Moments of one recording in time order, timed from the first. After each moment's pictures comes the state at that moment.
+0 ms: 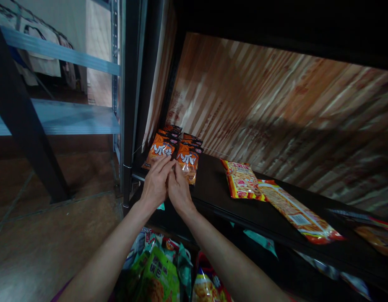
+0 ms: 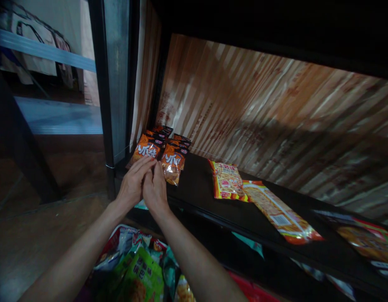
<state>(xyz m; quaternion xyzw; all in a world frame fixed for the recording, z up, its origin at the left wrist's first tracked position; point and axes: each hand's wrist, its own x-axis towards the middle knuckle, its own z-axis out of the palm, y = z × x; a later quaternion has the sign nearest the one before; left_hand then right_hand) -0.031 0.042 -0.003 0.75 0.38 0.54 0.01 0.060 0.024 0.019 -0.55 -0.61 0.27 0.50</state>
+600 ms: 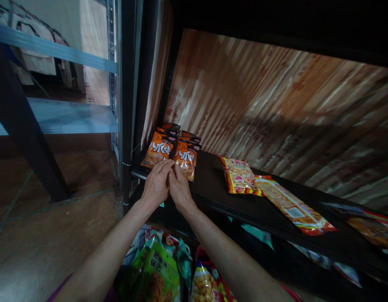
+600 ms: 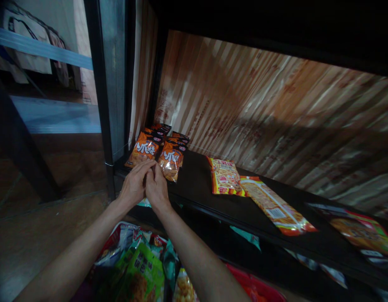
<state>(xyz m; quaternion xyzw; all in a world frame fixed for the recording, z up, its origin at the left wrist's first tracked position) -0.027 0.035 -0.005 0.76 0.38 0.52 0.06 0.067 0.023 0.009 -0.55 -0.59 0.30 0.50</state>
